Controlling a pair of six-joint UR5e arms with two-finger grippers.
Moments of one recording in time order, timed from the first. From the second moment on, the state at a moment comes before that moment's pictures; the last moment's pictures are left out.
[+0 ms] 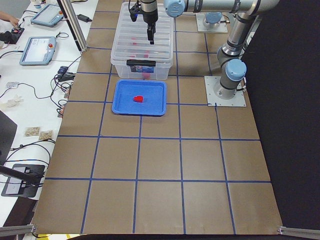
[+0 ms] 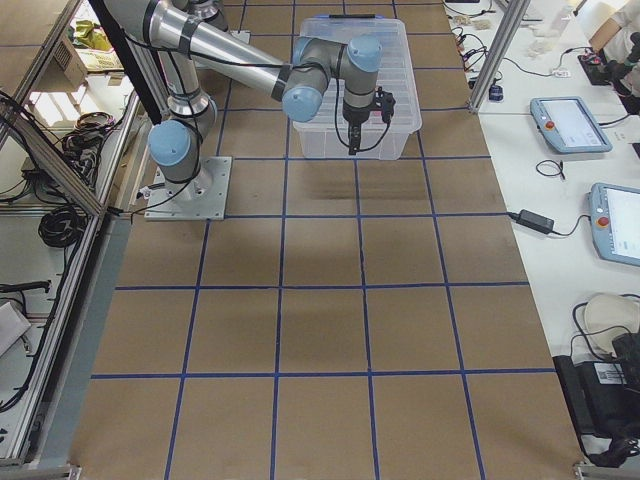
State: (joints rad) left arm -1.50 -1.59 -1.53 -1.68 1.55 0.15; right arm 1.32 -1.48 1.82 -1.89 -1.49 -0.22
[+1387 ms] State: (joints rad) left arm -1.50 -1.59 -1.53 -1.67 1.55 0.14; right arm 1.55 -1.59 1.52 -1.56 -1.53 0.09
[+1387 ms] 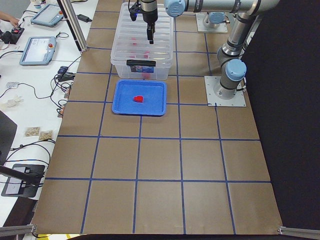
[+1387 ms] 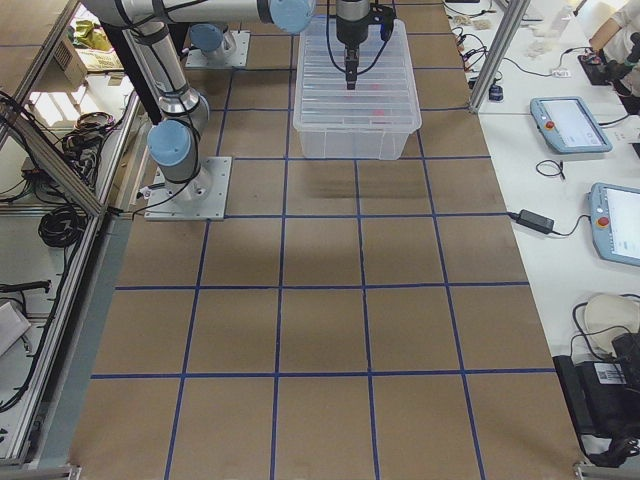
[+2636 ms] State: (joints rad) left arm -1.50 -1.59 -1.53 -1.66 1.54 0.14; right arm 1.62 -1.56 1.51 -1.56 -1.57 0.16
